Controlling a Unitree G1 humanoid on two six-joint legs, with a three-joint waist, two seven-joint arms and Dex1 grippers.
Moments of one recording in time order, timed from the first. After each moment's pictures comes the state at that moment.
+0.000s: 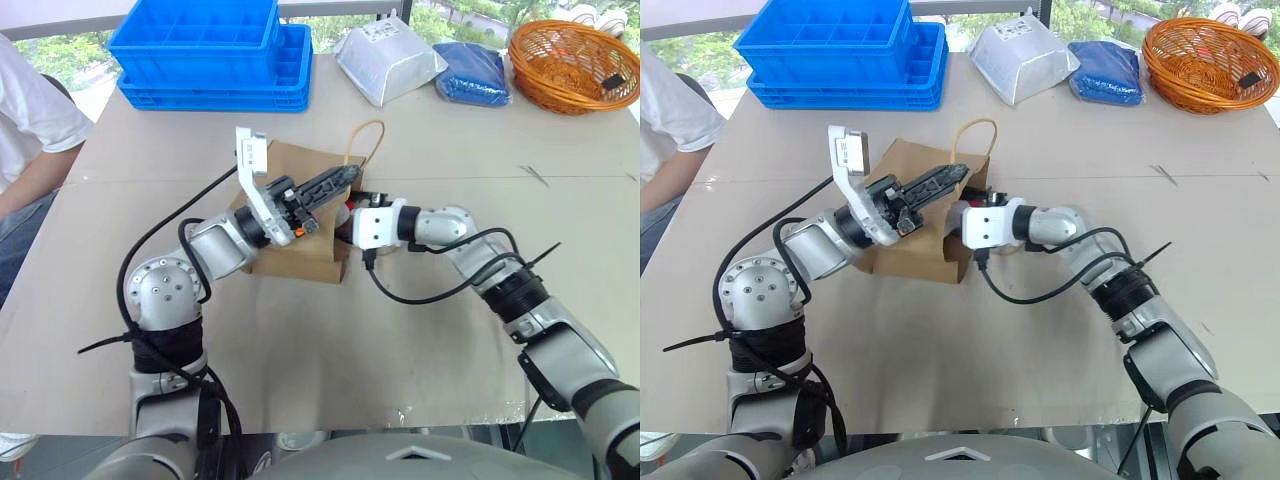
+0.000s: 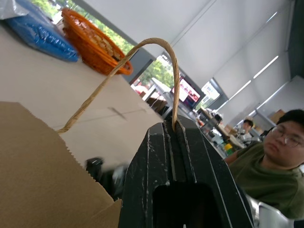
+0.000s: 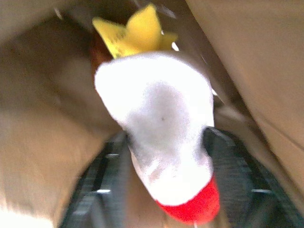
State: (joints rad) left arm -0.41 0.42 0.21 -0.32 -1.27 0.97 -0.37; right arm -0.68 -0.38 0.48 0.28 -0.20 -0.30 0.71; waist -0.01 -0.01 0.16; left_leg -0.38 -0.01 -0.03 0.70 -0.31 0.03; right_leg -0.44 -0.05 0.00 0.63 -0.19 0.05
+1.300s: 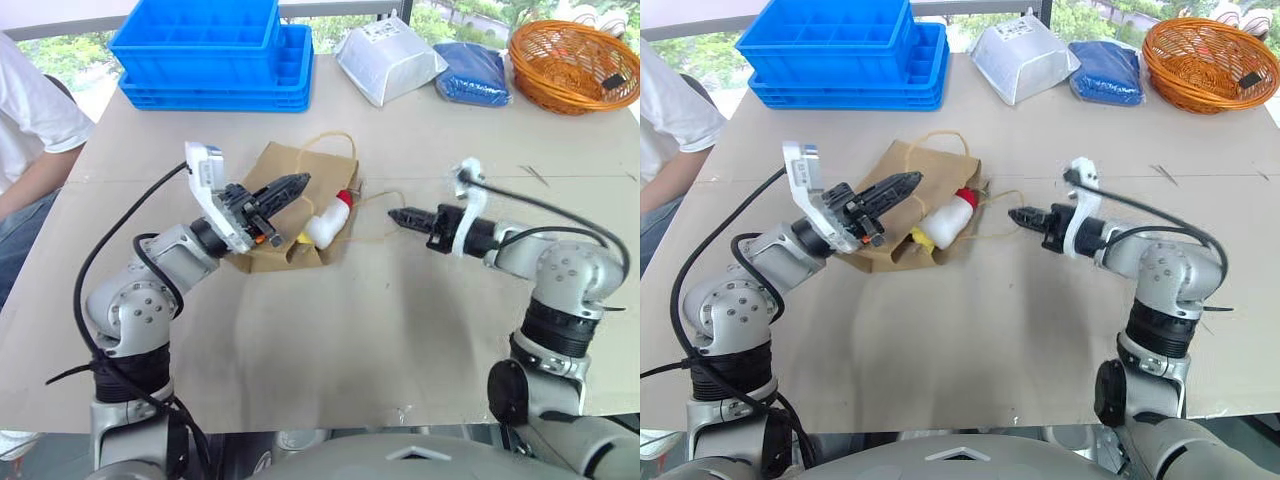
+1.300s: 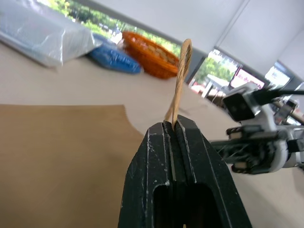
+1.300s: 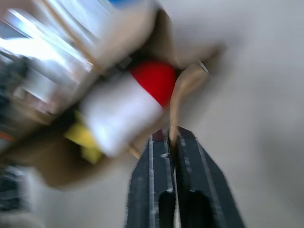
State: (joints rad) left arm -0.31 0.50 0.27 -0.34 -1.02 0.77 -0.54; right arm -0.62 -0.07 -0.49 -0.36 0.70 1.56 0.50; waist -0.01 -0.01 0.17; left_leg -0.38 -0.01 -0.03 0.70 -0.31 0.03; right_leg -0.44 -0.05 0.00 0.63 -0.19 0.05
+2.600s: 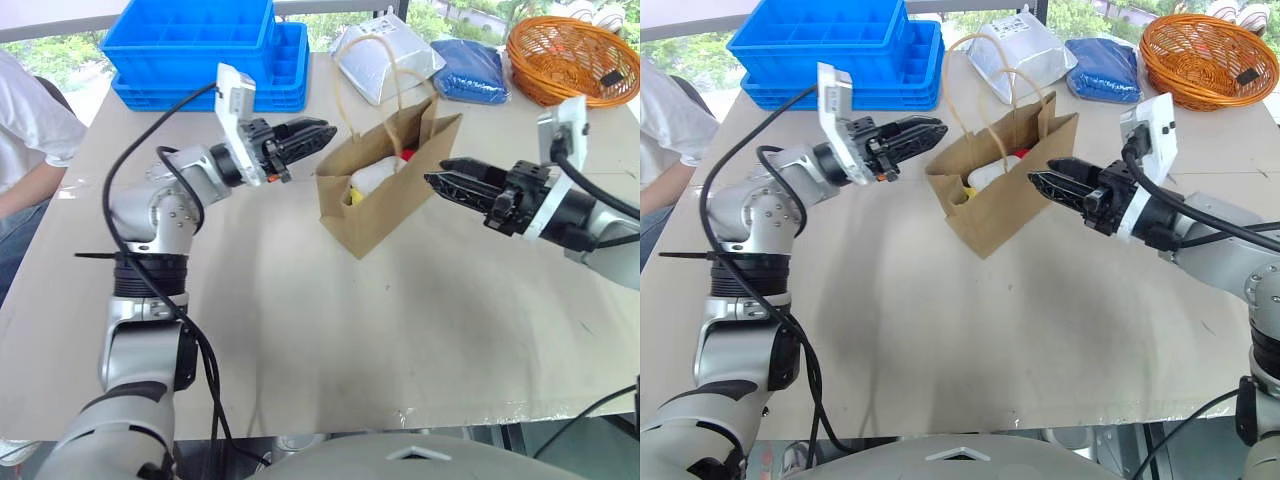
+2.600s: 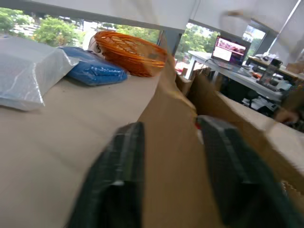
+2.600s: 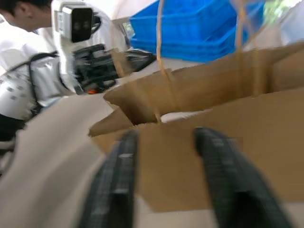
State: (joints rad) left arm -0.73 0.62 0.09 0.11 -0.74 0.69 -0.91; right arm -0.42 -0.86 -0.18 -0.59 1.35 0.93 0.20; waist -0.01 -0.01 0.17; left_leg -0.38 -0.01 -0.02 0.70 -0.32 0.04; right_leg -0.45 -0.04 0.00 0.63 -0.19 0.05
